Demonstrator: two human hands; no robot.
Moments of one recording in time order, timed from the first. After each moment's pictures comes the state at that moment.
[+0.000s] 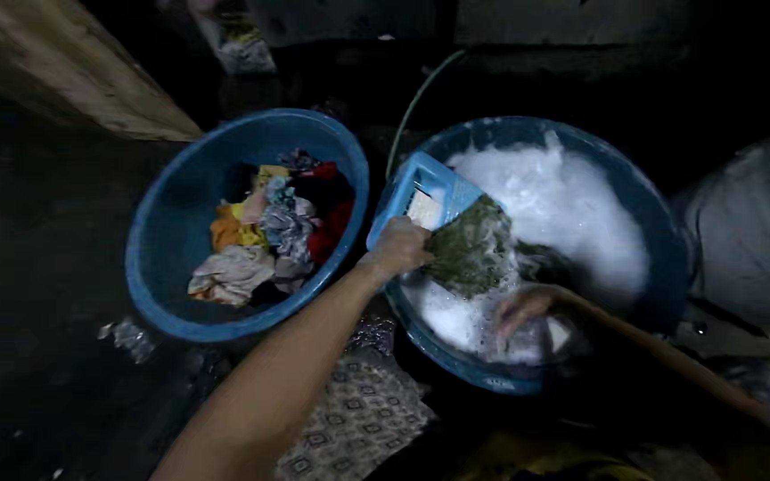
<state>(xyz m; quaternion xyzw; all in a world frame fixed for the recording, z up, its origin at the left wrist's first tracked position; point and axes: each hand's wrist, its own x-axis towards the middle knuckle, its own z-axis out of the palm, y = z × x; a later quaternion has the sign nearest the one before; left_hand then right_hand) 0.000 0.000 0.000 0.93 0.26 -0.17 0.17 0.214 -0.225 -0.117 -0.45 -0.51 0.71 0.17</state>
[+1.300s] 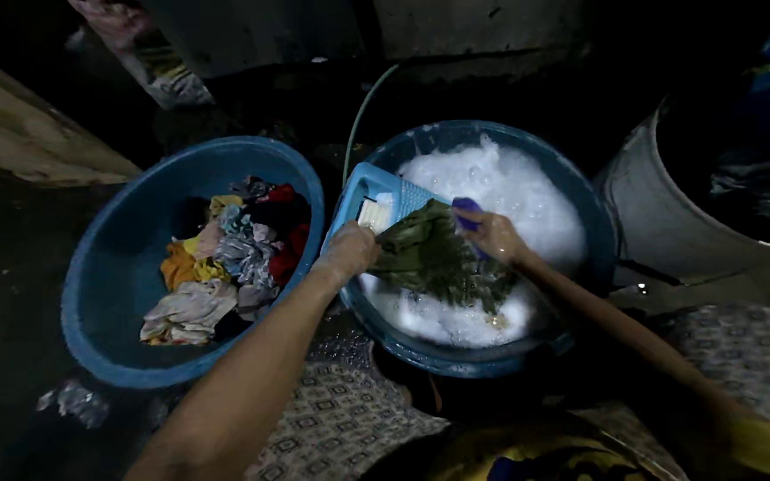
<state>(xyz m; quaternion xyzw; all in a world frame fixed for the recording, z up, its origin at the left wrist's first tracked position) 0.014 -0.005 0.010 0.90 0.36 -0.22 0.12 0.226 -0.201 -0.053 -0.82 -0.45 0.24 0.27</state>
